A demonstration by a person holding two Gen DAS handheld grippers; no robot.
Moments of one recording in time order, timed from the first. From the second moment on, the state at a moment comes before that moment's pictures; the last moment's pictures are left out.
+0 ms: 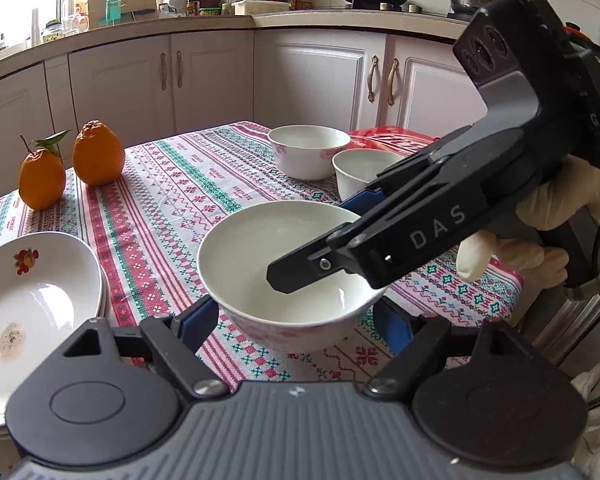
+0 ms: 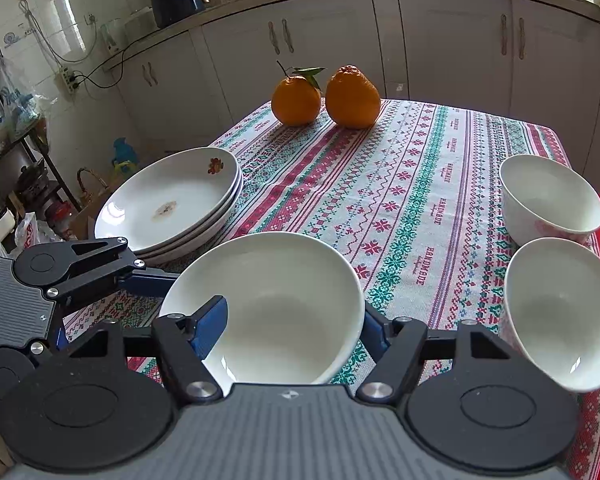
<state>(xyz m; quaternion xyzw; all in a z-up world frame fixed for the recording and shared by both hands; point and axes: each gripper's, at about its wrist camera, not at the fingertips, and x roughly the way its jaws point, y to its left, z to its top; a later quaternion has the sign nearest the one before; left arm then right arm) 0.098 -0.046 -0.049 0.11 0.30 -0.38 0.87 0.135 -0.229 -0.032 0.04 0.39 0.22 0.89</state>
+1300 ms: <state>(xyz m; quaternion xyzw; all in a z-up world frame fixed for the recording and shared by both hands) 0.075 -0.050 -0.023 0.12 0.27 -0.39 0.87 0.100 -0.249 -0.014 0.00 0.34 0.15 0.93</state>
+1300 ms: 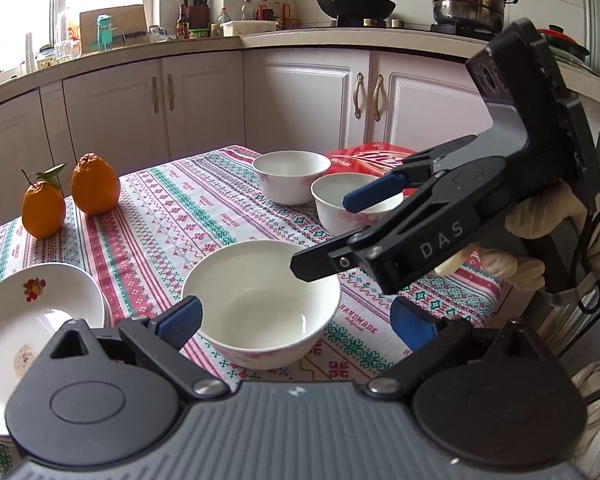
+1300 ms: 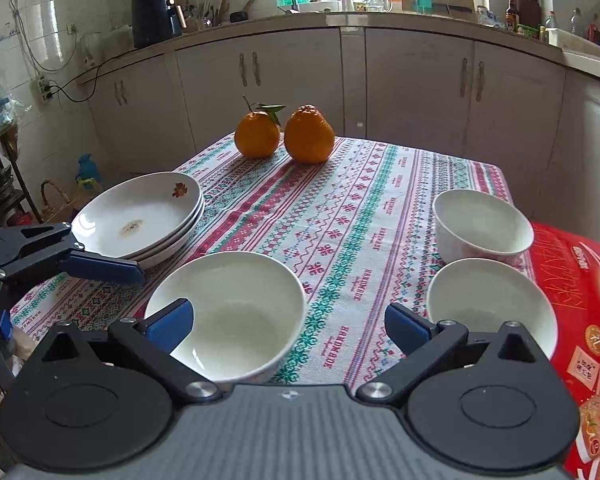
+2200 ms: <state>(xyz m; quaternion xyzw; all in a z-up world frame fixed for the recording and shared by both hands) 0.113 -0.143 0.002 0.16 0.27 -0.43 0.85 0.052 -0.335 -0.035 -0.06 0.32 0.01 0.95</state>
